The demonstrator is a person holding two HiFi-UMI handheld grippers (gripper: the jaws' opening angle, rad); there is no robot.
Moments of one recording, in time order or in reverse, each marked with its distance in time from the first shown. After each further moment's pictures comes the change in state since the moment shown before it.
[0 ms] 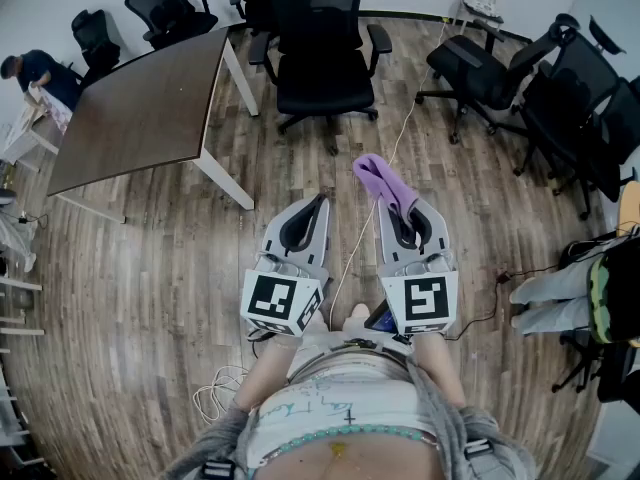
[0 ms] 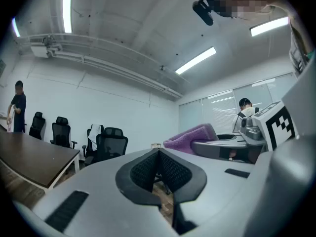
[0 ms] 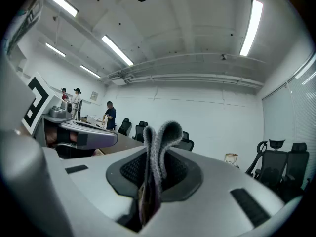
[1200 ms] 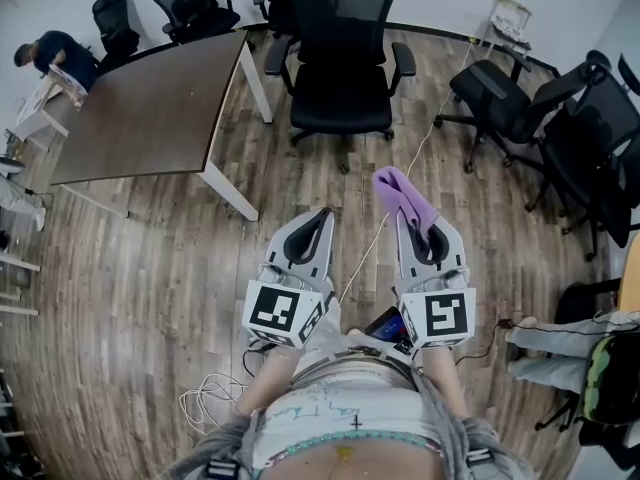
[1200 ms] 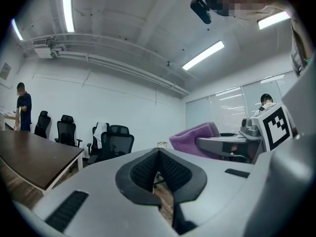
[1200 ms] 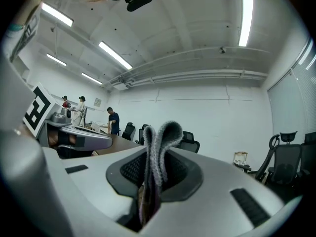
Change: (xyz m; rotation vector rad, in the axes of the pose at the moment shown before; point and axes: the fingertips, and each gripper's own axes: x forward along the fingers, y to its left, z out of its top) left arm 0.075 0.046 -0.012 -0.016 0.022 0.061; right arm 0.076 -0.055 -0.025 0.015 0.000 0.080
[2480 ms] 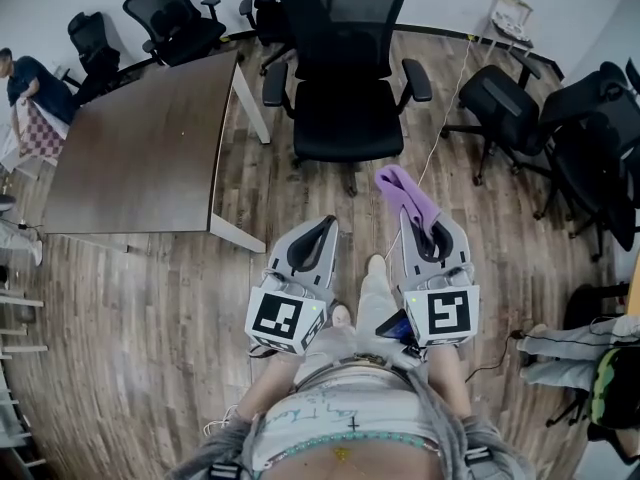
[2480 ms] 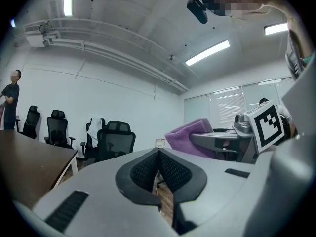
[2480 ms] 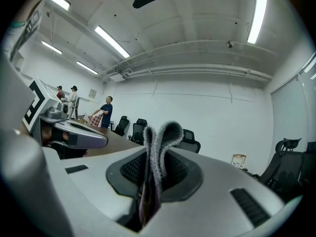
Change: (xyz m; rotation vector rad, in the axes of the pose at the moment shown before) left arm 0.125 0.153 0.010 -0.008 0.047 -0.081; right arm 0.205 -0.022 0.010 0.000 0.022 -0.070
